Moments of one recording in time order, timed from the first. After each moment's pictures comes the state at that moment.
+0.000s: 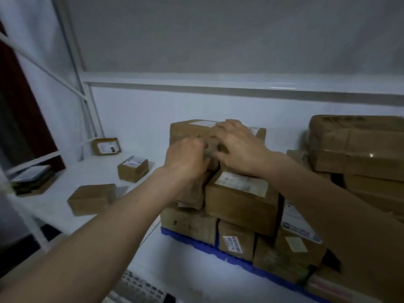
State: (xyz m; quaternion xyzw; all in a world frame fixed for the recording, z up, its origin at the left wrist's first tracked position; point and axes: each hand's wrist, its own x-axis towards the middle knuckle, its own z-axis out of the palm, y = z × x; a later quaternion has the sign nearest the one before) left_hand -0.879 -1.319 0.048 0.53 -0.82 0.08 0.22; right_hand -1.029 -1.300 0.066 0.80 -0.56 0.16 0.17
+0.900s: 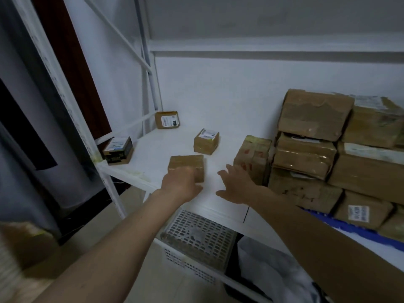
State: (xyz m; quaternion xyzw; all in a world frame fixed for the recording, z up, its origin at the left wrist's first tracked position) left_hand -0.529 -1.346 -0.063 0.62 -0.78 -0.07 0.08; right_hand -0.699 -1.347 -0.093 0.76 -0.65 -0.02 -0.04
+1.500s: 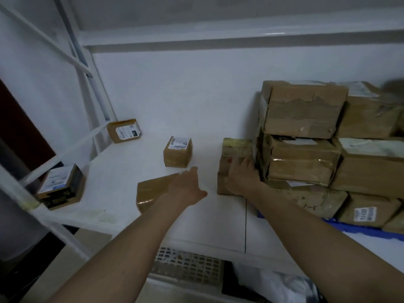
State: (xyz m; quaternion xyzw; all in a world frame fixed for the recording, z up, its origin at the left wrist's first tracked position) left_hand -0.594 -1.493 -0.110 0.53 -0.83 -0.16 0.02; right_hand -0.753 -1.456 -0.115 0.54 -0.84 0.05 -0.08
